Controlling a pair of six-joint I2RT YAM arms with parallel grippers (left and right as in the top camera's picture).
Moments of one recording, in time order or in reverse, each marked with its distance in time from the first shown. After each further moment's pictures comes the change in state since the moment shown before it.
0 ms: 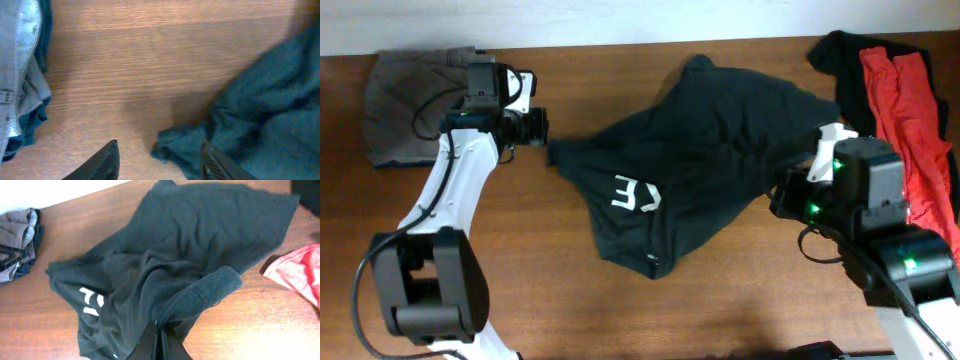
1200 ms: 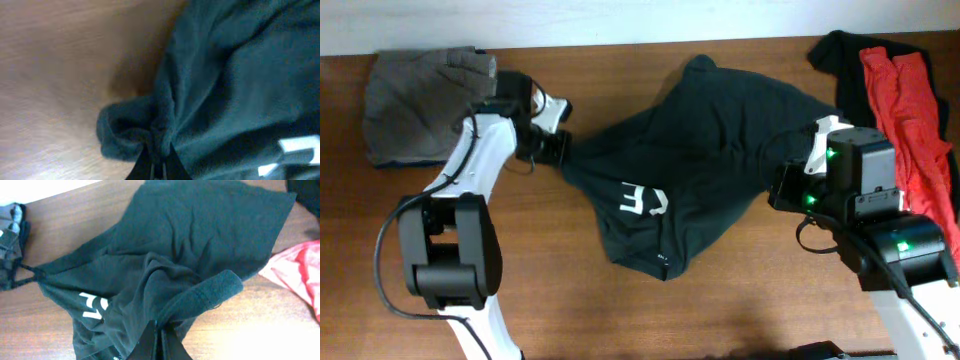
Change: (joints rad) left arm -0.037 0.180 0.154 -0.286 0.206 0.130; right arm 0.000 0.057 0.039 -0.010 0.026 -0.014
